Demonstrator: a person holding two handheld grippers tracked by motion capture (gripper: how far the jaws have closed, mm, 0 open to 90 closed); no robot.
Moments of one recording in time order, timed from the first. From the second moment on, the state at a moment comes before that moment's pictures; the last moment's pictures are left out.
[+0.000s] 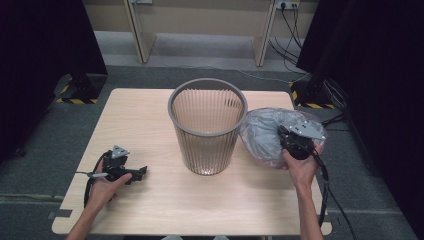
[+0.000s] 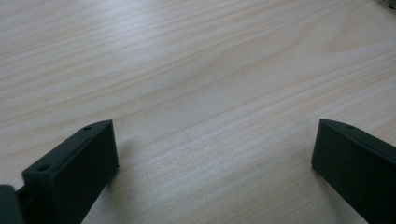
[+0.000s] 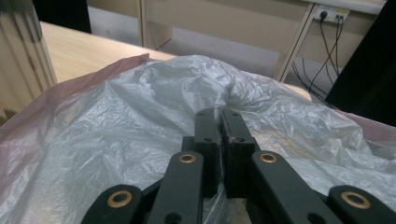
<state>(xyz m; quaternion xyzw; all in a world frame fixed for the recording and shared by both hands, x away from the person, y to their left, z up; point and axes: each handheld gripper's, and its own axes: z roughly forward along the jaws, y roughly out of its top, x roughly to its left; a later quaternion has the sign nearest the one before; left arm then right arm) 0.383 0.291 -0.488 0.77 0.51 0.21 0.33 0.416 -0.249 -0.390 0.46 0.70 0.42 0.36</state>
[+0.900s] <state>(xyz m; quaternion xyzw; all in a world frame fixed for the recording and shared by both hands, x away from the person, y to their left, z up) 0.383 0.291 -0.488 0.77 0.51 0.21 0.33 0.417 -0.250 -0.326 0.44 0.67 0.44 0.41</state>
